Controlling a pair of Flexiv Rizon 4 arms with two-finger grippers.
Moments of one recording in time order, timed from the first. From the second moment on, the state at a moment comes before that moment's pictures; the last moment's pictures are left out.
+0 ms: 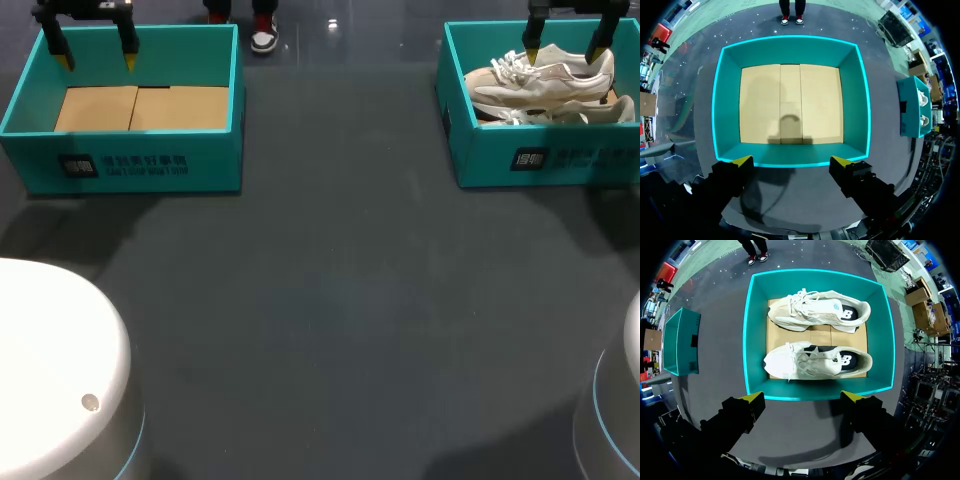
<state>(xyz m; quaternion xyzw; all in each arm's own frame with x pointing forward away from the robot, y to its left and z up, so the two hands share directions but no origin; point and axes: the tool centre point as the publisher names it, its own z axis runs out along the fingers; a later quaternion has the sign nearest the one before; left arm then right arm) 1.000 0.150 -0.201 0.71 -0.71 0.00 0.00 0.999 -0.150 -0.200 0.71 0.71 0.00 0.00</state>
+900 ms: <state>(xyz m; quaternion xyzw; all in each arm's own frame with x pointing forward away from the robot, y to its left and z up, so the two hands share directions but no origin) 1.000 0.150 -0.201 0.71 -0.71 0.00 0.00 1.005 -0.214 -0.204 0.71 0.70 -0.03 0.03</state>
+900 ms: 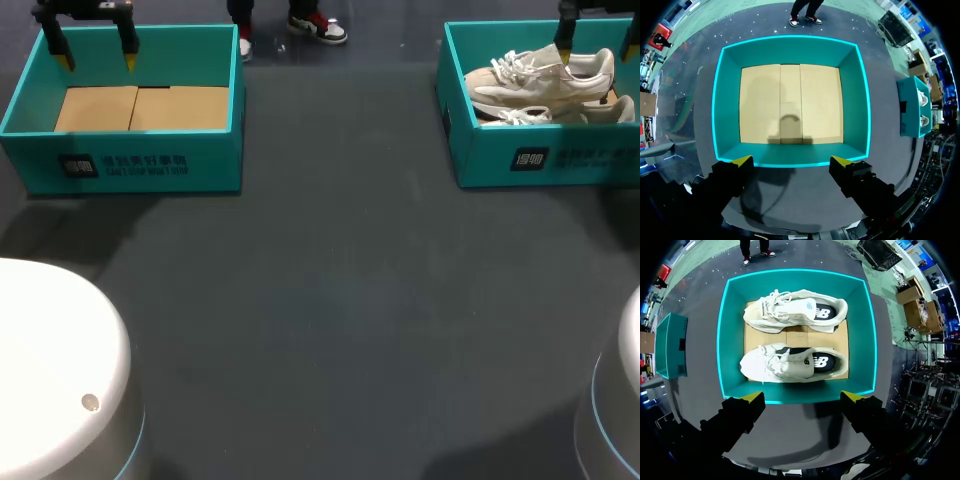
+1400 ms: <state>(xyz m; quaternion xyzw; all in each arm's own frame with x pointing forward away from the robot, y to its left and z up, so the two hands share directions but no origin) 1.000 0.150 -0.201 0.71 -0.71 0.00 0.00 1.015 -0.284 -0.242 0.70 0.71 -0.04 0.03</state>
